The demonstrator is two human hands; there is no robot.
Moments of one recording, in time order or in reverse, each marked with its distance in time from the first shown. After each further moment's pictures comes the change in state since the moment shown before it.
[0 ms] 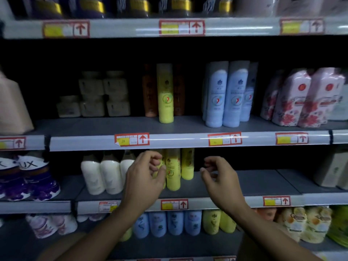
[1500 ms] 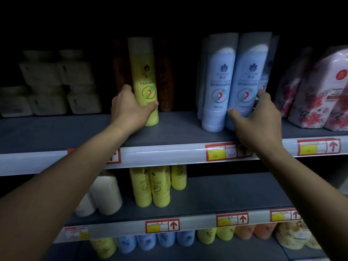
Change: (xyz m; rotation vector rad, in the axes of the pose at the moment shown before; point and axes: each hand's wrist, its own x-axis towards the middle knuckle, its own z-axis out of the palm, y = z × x) left_hand 0.231 -0.007 0.062 0.171 0.016 -0.241; right_hand 0.180 -0.003 -0.061 -0.205 0.281 0.190
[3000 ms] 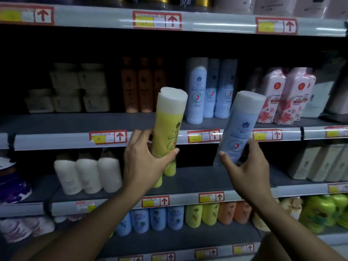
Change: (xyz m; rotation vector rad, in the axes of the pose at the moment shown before) left_hand -0.204 0.011 -0.036 -0.196 0.086 0.298; right_hand -0.144 0.050 -0.080 0.153 -0.011 -0.141
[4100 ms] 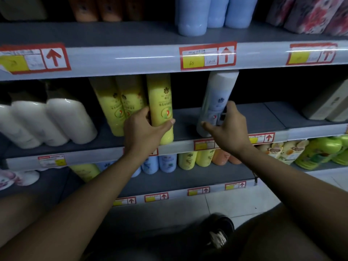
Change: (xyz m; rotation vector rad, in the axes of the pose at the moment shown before) left_hand -0.063 -0.106 0.123 -0.023 -0.286 -0.376; right_hand -0.007 0.128 0.085 -0.204 -0.357 0.195
